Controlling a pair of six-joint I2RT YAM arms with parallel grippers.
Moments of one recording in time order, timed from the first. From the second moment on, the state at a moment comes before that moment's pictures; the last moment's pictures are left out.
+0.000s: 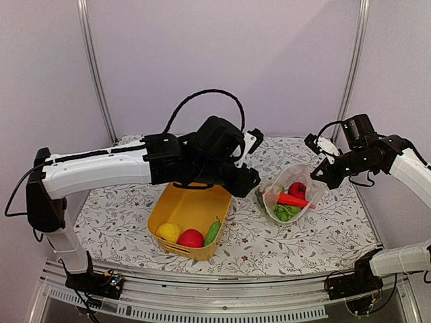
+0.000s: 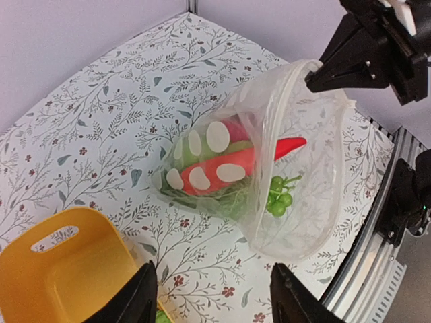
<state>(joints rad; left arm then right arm) -1.17 1.82 1.69 -0.52 -0.23 -0.25 0.37 1.14 1.11 -0.87 -0.25 -0.37</state>
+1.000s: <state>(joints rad) -1.12 1.69 1.30 -0.91 -0.11 -0.33 0.37 1.14 1.11 -0.87 -0.30 -0.37</state>
